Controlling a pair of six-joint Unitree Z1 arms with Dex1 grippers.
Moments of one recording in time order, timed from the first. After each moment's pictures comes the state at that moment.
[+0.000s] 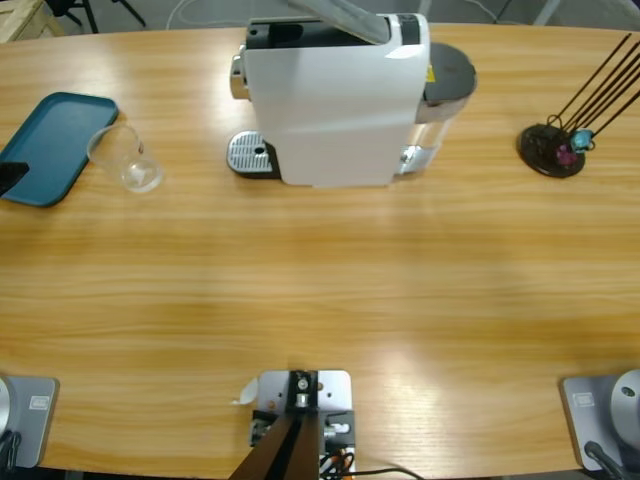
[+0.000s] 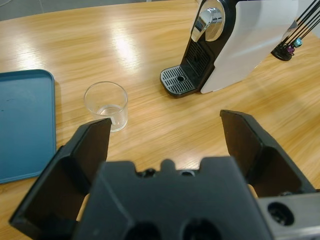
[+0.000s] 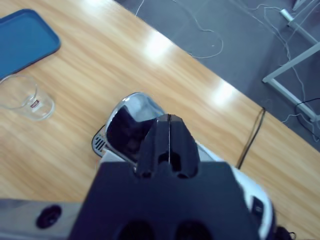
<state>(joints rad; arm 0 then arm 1) -0.64 0.81 -0.57 0.24 -0.03 -0.22 1.00 1.96 -1.85 0.58 -0.45 0.11</state>
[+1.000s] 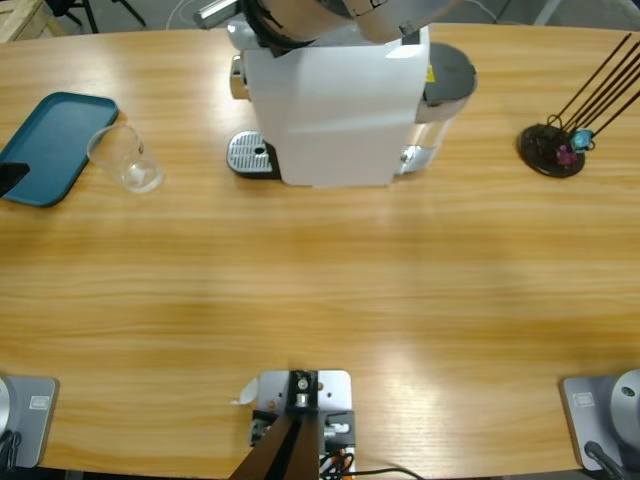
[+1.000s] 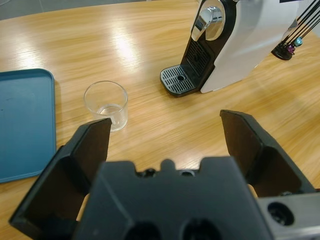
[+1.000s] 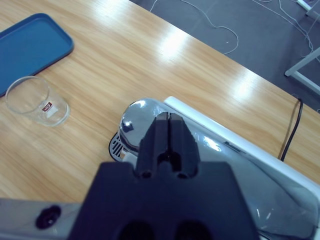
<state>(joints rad) -0.64 0.81 -0.58 0.24 -0.03 -0.22 1.02 1.96 -1.61 0.32 -0.42 0.20</state>
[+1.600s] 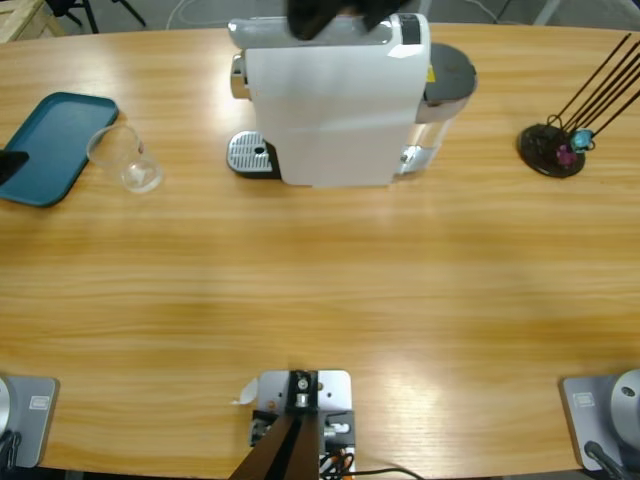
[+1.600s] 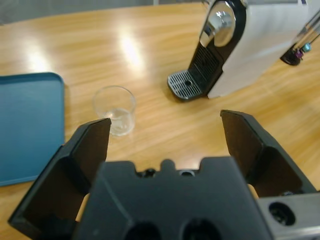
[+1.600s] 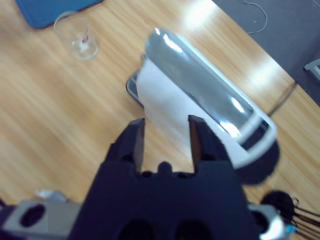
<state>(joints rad) -0.64 0.83 -0.56 0.19 0.02 -0.22 1.03 1.70 -1.72 0.82 -0.27 0.12</state>
